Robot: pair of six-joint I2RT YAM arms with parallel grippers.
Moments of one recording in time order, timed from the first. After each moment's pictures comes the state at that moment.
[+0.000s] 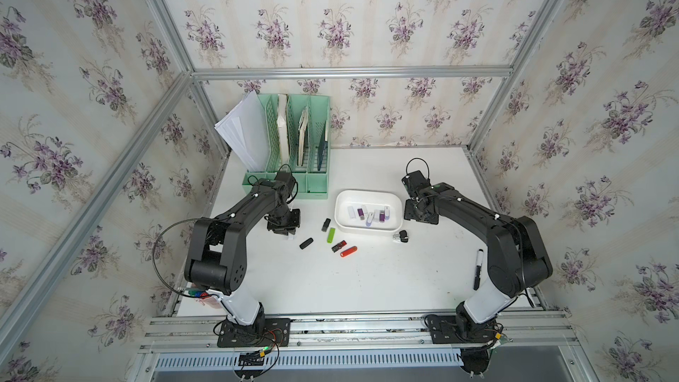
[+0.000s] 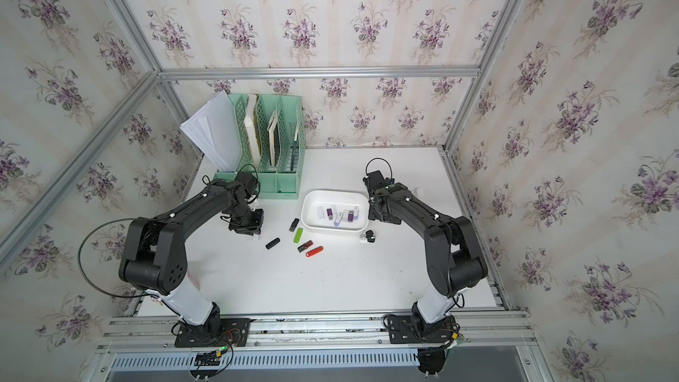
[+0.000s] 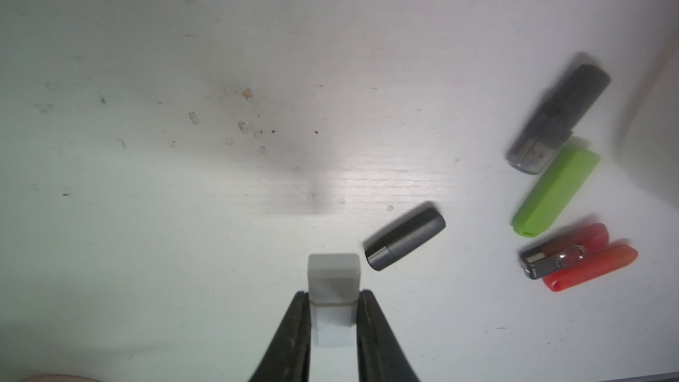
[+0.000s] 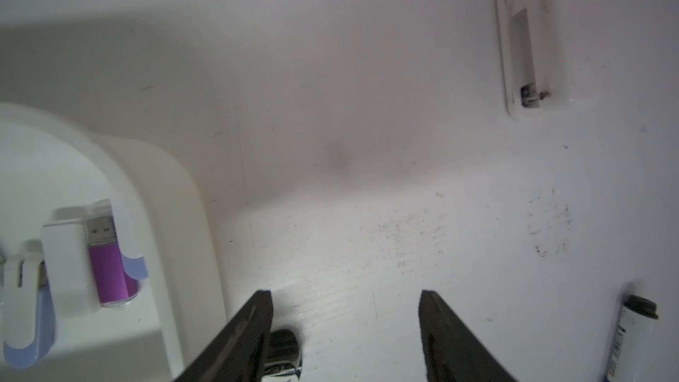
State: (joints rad) left arm -0.20 1.69 1.21 -1.04 0.09 -0.27; right arm 0.40 1.67 1.12 -0.78 0.29 0.57
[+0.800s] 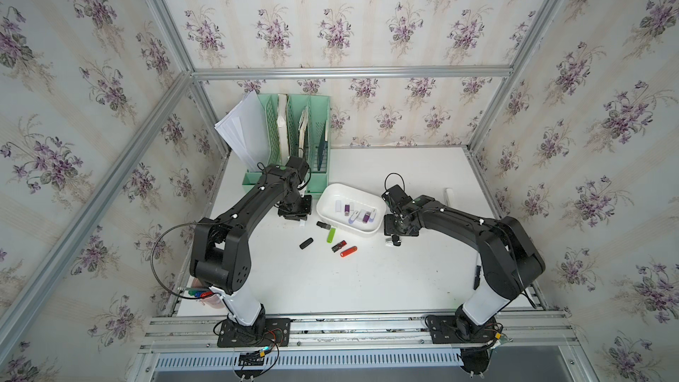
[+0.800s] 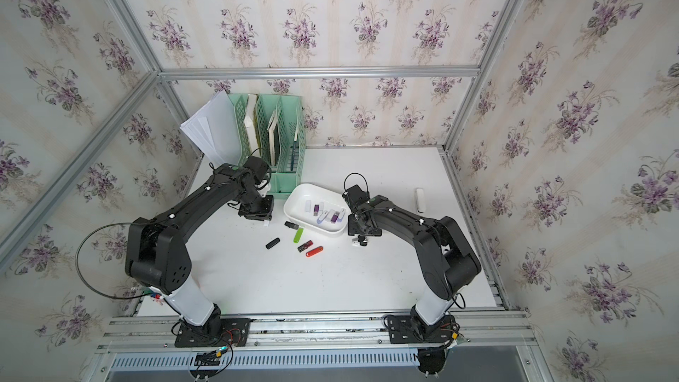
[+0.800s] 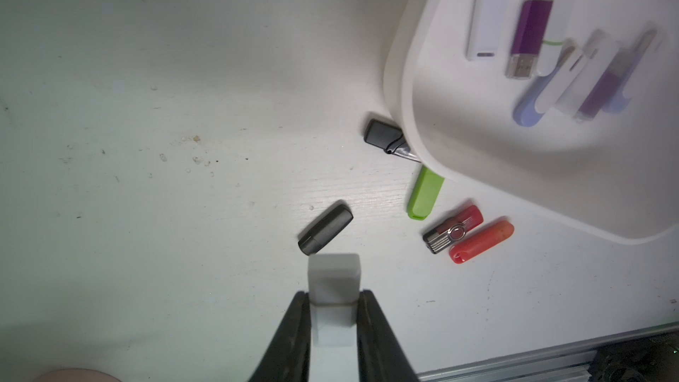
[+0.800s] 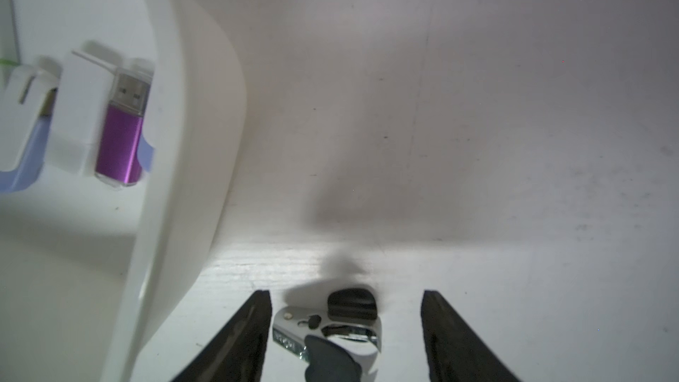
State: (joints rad) left arm -0.32 1.74 1.46 -1.14 0.10 -0.31; right arm 0.59 1.65 1.05 -0.70 0.16 0.60
